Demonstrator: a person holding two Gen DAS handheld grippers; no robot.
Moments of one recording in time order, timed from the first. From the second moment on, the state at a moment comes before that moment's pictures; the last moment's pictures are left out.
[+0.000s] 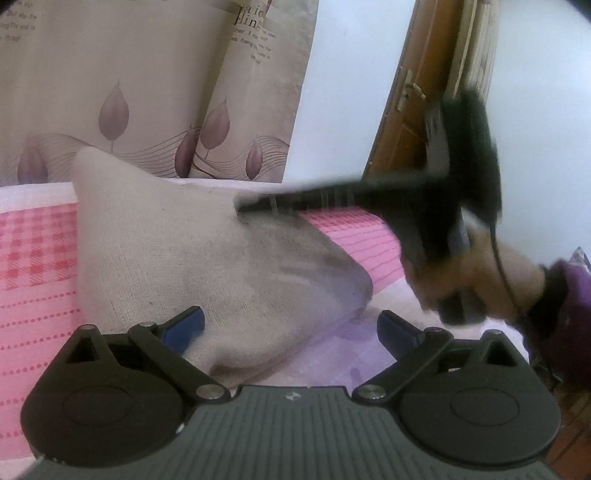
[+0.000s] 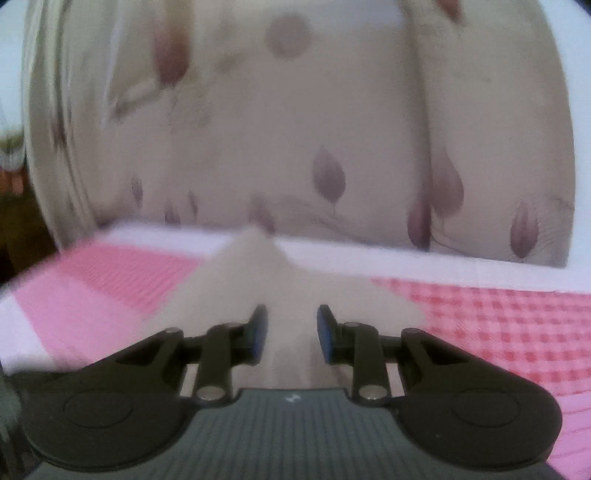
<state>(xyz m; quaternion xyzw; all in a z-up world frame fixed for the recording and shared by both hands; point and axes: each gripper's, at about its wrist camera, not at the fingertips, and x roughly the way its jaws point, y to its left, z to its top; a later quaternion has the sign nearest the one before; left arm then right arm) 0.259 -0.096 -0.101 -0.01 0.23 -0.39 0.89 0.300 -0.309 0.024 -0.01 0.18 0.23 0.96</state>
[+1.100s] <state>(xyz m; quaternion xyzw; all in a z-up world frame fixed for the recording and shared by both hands) 0.252 -0.110 -0.098 0.05 0.23 -0.35 0.91 0.286 -0.321 -0.021 -0.03 0.17 0.15 0.97</state>
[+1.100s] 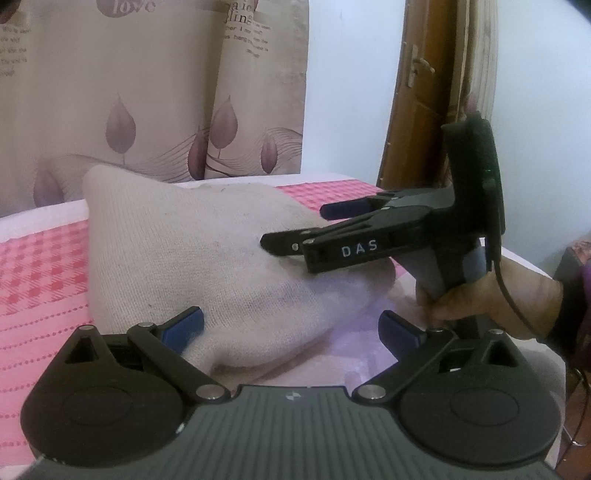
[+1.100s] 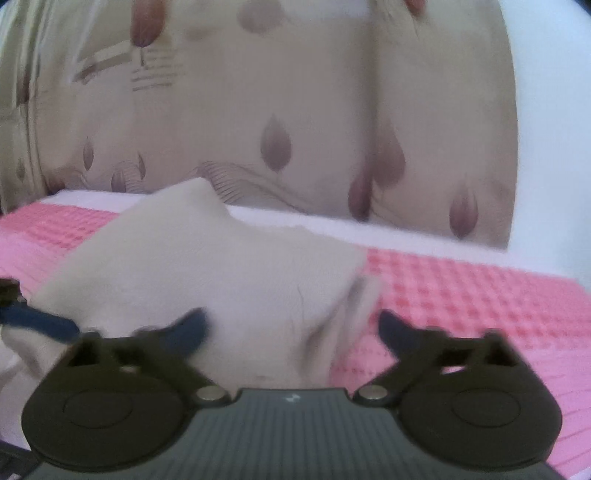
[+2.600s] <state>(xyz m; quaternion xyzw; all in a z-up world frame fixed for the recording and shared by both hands) 0.348 -0.014 -0.051 -0.16 0.30 -0.35 0.87 0.334 -0.347 0.000 0.25 0.26 0.34 0.87</state>
